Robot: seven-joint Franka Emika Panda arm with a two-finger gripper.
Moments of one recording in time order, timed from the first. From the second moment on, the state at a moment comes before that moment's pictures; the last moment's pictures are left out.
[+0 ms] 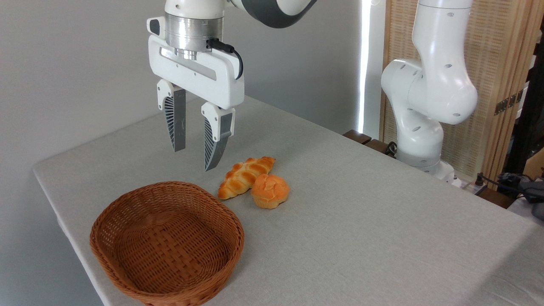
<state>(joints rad) -0.21 -0.14 0.06 -1.91 -0.07 2.00 0.49</state>
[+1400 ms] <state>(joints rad) -0.21 -0.14 0.07 -1.92 -0.07 1.96 0.51</state>
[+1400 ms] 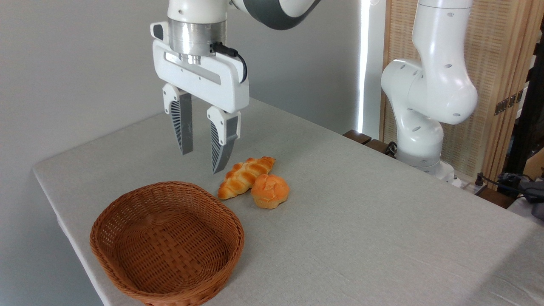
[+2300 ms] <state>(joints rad) -0.22 -0.24 0.07 -2.25 -0.07 1.87 0.86</state>
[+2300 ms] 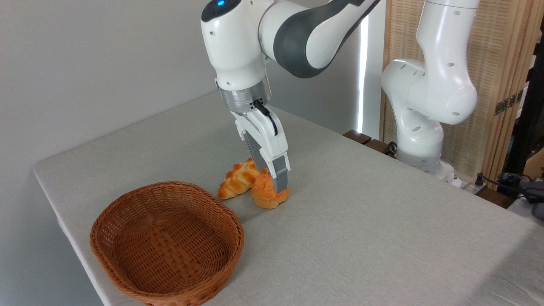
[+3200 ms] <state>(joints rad) -0.26 -0.21 0.06 -2.27 -0.03 1.95 0.87</state>
